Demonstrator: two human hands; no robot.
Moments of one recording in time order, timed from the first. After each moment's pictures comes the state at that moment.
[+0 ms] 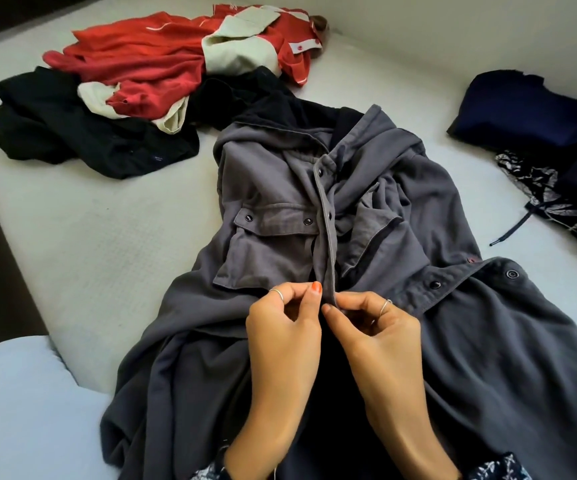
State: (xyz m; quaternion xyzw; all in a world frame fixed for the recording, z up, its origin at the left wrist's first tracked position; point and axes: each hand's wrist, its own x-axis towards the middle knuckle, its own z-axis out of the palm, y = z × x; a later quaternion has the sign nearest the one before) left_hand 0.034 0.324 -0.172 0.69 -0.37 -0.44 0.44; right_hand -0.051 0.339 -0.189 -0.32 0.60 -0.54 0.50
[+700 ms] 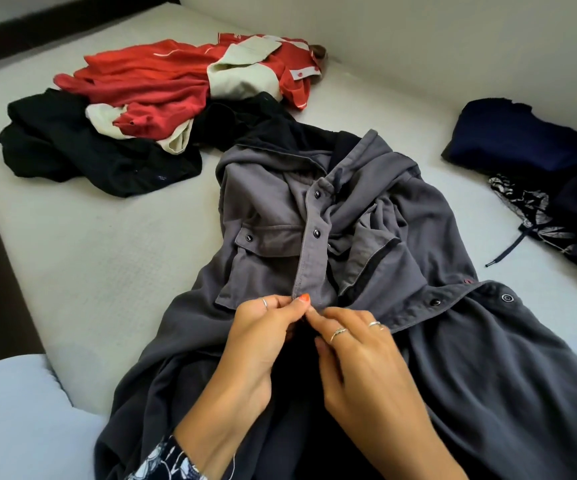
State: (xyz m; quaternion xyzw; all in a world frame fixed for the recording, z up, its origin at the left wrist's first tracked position) left_hand 0.059 0.301 -0.167 0.62 -0.26 -0.63 0.38; right_hand -0.057 0.342 -0.192 -0.75 0.58 -0.31 0.11
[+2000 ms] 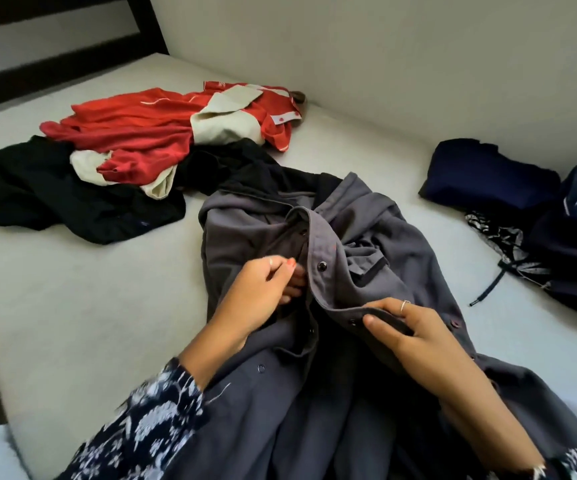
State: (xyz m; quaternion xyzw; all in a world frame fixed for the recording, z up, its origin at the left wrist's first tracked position) left_hand 0.057 0.195 -0.167 0.58 -0.57 -0.50 0.30; right_hand -0.141 0.270 -0.182 -0.53 0.63 -0.35 0.45
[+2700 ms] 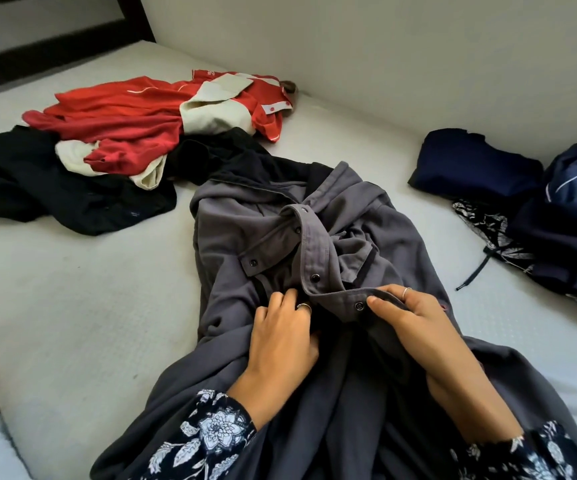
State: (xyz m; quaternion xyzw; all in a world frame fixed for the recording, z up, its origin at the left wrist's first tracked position) left_hand 0.028 0.247 -0.218 0.59 -0.80 -0.06 0.06; right_hand -0.132 0.279 -0.163 -0.38 0.66 -0.41 0.50
